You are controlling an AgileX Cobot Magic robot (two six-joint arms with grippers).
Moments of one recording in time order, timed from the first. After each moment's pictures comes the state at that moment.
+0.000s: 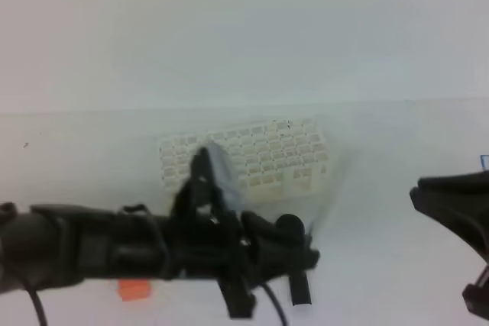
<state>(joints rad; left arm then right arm) -0.46 1.59 -0.69 -1.78 0.99 2.08 0.74 0.88 -0.74 0.05 0.34 -0.23</state>
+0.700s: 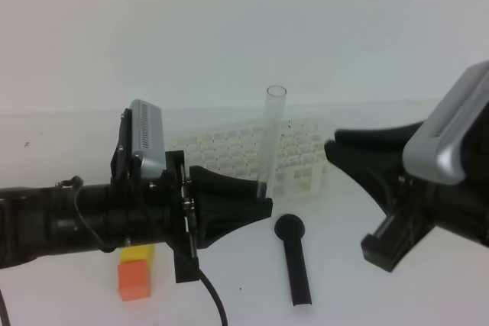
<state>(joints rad) -0.28 1.57 -0.70 -1.79 1.31 2.28 0.80 1.06 -0.74 0.07 -0.05 -0.20</state>
